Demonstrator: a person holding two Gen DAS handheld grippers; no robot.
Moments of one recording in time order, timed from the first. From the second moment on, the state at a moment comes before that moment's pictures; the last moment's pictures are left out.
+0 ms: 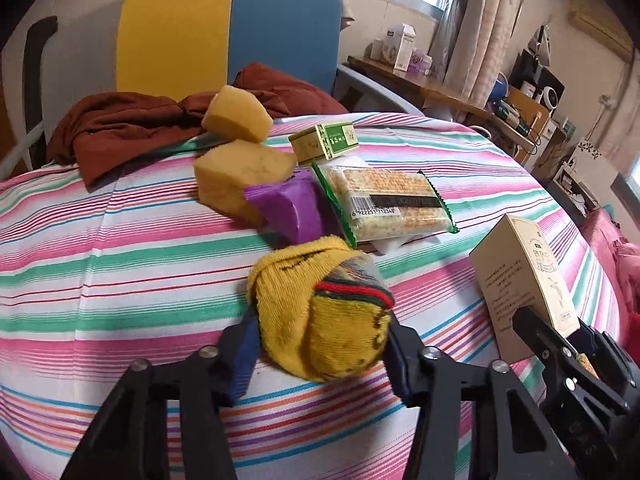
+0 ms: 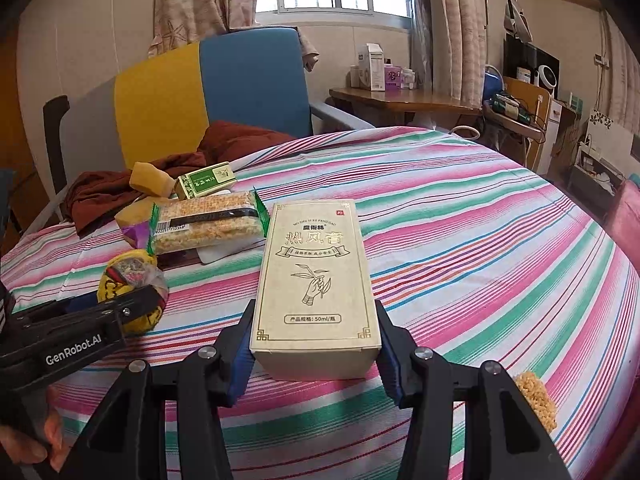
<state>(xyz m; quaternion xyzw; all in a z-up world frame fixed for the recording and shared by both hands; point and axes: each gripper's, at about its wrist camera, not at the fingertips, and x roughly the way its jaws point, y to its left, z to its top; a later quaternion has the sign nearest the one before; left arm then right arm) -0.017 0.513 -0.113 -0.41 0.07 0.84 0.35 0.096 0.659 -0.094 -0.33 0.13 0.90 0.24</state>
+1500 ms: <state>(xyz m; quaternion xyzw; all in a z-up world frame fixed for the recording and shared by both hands) 0.051 0.282 -0.040 -0.33 -0.02 0.88 0.34 0.098 0.468 -0.049 -0.32 0.07 0.94 0.06</state>
